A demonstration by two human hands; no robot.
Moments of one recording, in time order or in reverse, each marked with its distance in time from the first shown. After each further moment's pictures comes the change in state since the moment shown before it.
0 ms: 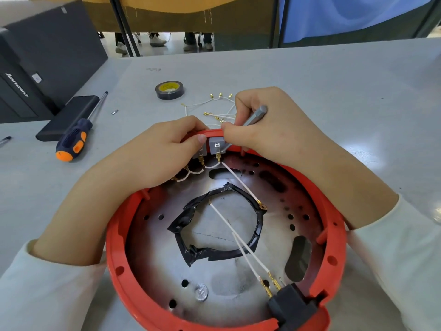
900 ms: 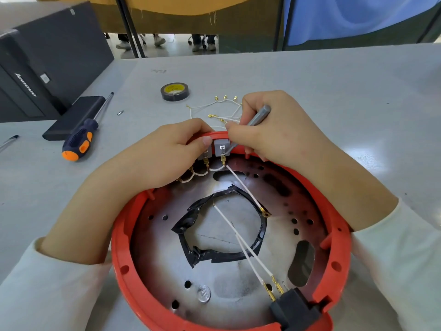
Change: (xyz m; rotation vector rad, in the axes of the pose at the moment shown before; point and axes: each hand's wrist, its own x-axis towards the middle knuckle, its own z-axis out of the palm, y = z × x) left_hand 0.002 -0.002 0.000 -0.043 -0.017 -0.007; right_hand 0.002 0.002 0.004 0.121 0.002 0.013
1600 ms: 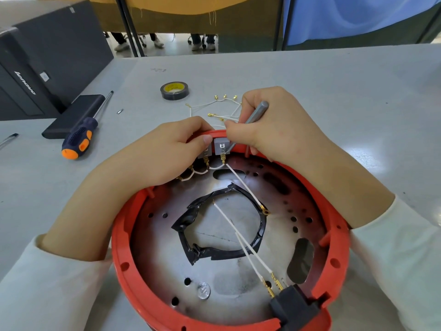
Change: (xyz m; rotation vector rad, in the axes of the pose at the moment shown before) left_hand 0.001 0.000 0.001 0.035 0.006 0.002; right_hand 0.004 -0.001 0.000 -0.099 0.025 0.014
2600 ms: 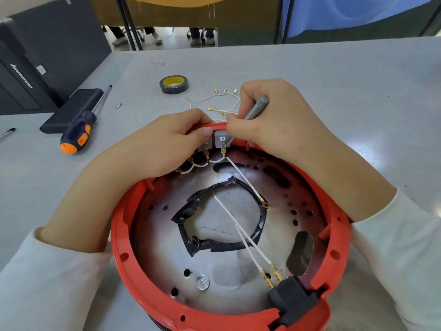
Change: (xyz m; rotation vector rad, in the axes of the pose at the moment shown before) left_hand 0.001 -0.001 -0.001 -0.009 0.001 -0.012; right_hand -0.005 0.001 0.001 -0.040 0.022 -0.085
